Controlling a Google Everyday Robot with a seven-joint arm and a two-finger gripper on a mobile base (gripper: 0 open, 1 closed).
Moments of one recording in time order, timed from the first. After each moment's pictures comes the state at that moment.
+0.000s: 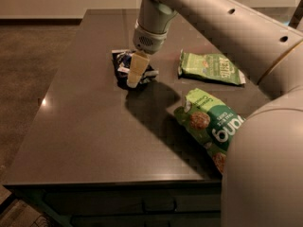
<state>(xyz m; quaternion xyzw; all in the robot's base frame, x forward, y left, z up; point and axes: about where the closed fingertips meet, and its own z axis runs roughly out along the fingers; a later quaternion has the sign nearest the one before) 0.648 0.033 0.866 -0.61 0.78 0.06 0.15</state>
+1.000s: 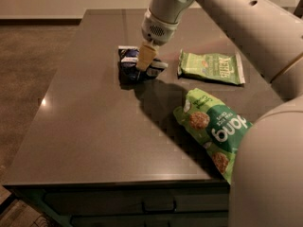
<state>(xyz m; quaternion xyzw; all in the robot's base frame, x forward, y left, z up) 0.642 0.018 0.896 -0.62 0.76 0.09 0.17</state>
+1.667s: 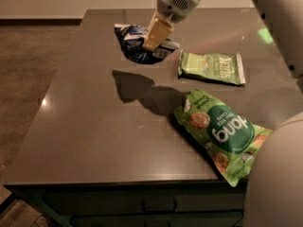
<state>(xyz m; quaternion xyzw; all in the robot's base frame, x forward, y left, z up) 0.616 -0.003 0.970 -0.65 0.71 0.15 0.22</state>
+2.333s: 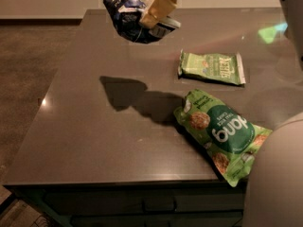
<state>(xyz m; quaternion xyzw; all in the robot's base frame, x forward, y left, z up) 0.604 0.003 1.036 -0.67 0.66 0.18 0.29</state>
